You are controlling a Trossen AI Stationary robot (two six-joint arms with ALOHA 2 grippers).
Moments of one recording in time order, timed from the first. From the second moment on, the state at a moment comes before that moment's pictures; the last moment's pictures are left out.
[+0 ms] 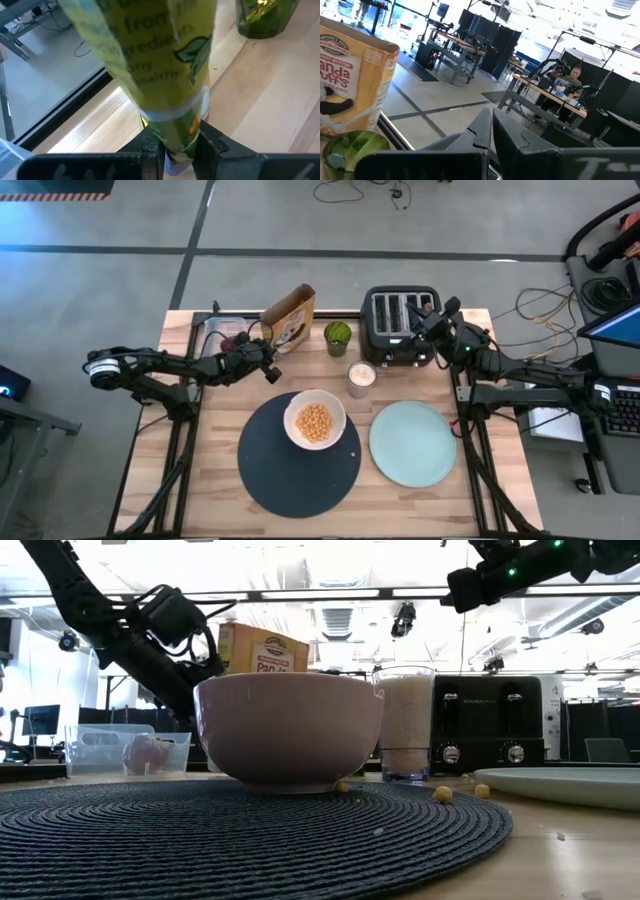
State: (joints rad) left arm 0.38 1.33 0.40 0.33 -0.49 -0.03; right arm -0.38 0.80 0.55 0.33 0.54 -0.47
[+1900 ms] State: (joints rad) left arm 0.12 0.61 0.40 0.17 -0.44 0.32; right arm -0.26 1.19 1.09 -0.24 0.37 0.12
